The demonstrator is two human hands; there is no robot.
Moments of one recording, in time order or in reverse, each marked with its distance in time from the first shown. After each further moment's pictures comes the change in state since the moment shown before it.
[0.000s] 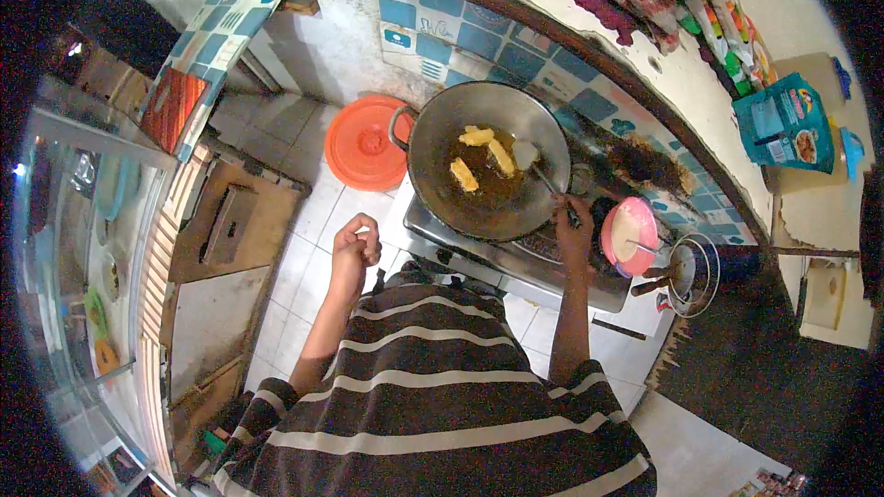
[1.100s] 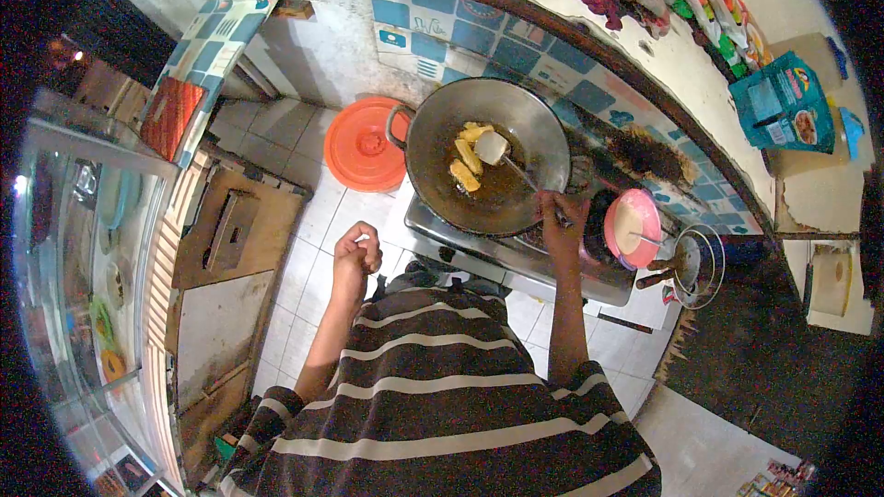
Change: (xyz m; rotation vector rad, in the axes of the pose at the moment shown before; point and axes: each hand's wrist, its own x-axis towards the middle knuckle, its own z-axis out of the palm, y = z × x) left_hand -0.011 -0.006 -0.002 -0.019 -0.015 0.007; right_hand -0.033 -0.062 0.025 -0.393 -0.098 -0.189
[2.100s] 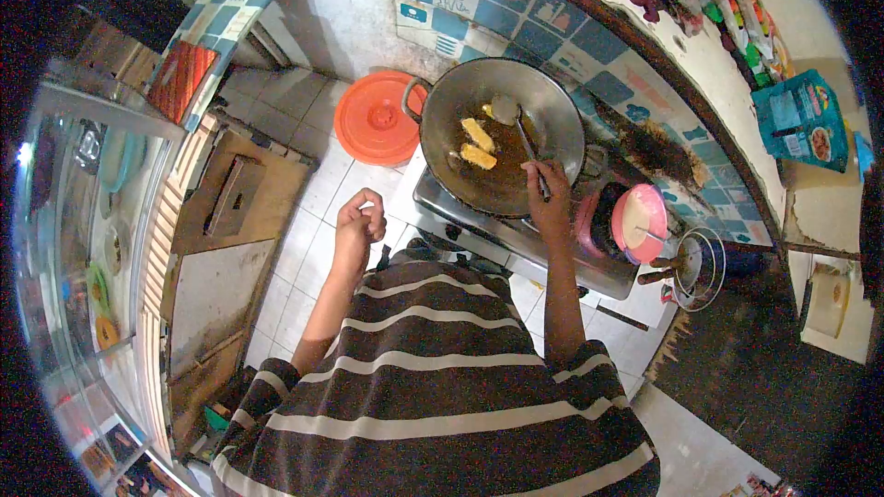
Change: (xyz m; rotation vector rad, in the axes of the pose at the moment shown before) left_hand 0.002 0.003 -0.005 0.013 0.028 0.043; right_hand 0.010 -0.043 0.027 -0.038 -0.059 -0.288
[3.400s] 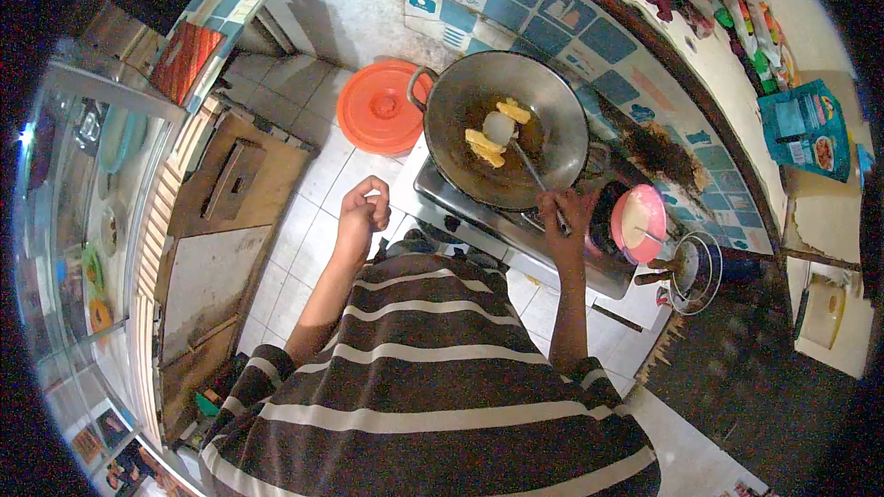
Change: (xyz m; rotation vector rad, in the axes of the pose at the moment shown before) left_hand -0.001 -0.003 0.002 0.067 -0.021 -0.030; right_hand -0.054 0.033 -0.025 -0.110 0.029 -0.160
